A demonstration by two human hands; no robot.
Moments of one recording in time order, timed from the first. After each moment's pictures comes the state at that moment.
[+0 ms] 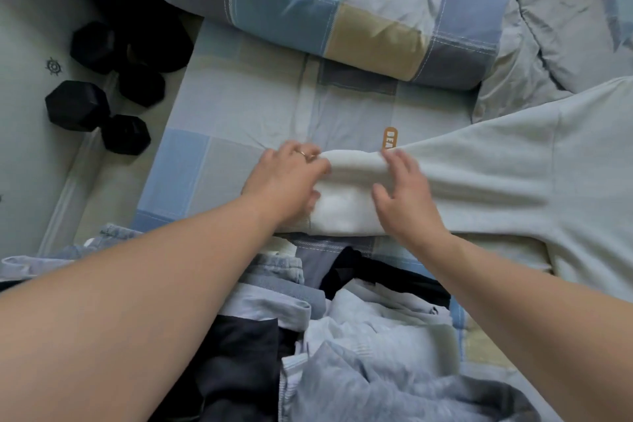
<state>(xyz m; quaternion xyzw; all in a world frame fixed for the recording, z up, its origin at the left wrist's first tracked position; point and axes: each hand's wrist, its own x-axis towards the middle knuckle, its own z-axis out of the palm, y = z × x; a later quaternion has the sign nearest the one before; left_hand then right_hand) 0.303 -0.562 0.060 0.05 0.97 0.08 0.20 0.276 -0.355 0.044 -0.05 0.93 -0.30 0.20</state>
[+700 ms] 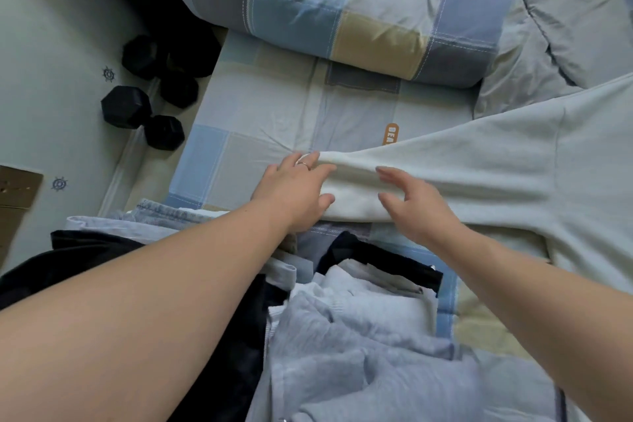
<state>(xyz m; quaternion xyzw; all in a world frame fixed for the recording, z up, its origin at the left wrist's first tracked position) 0.334 -0.525 0.104 -0.05 0.95 0.10 0.30 0.285 -0.316 0.080 -0.10 0.88 -0.34 0.31</state>
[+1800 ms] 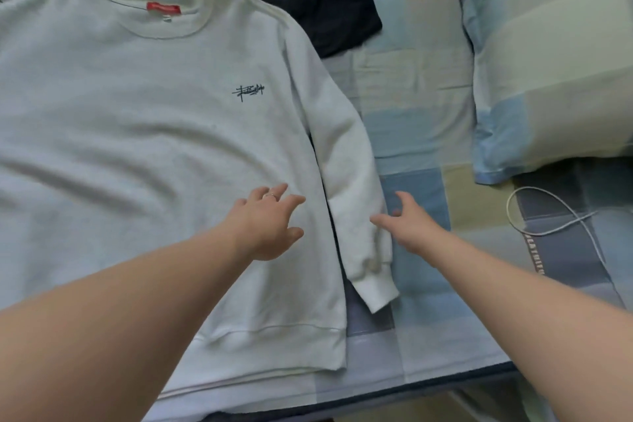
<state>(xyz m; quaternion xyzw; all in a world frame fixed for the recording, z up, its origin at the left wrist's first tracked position) 0.287 0.343 0.082 0.11 0.90 0.12 0.41 0.289 0.598 0.078 0.29 0.82 -0.34 0.36</state>
